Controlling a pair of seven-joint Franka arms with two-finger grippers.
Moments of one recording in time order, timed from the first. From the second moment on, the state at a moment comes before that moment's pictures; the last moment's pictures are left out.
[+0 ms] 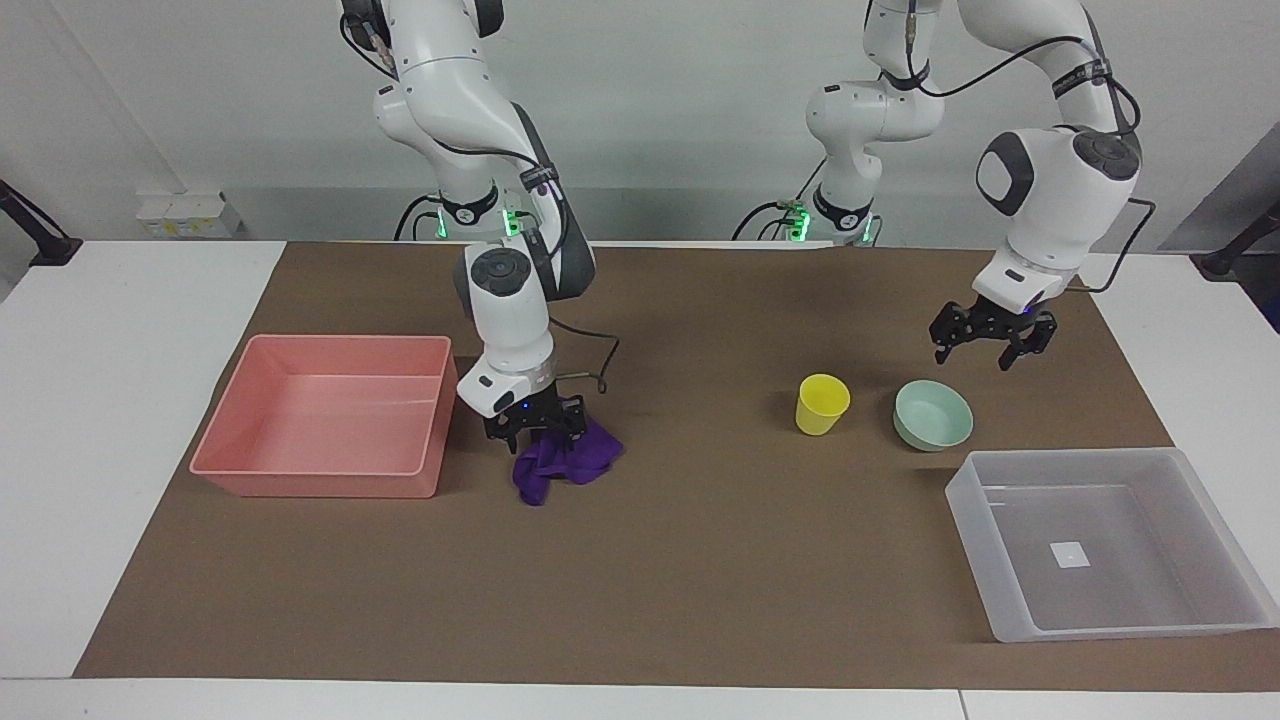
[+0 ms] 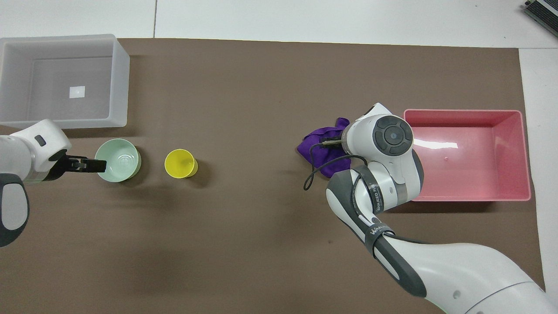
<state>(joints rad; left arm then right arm) -0.01 -0.08 0.04 -2.25 -0.04 2.31 0.22 0.37 0.36 -0.05 -1.97 -0.01 2.50 0.30</state>
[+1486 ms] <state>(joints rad) 0.02 0.03 0.03 -2.31 -0.04 2.44 0.22 0.17 -0.03 -0.07 -1.89 -0.01 2.07 0.20</state>
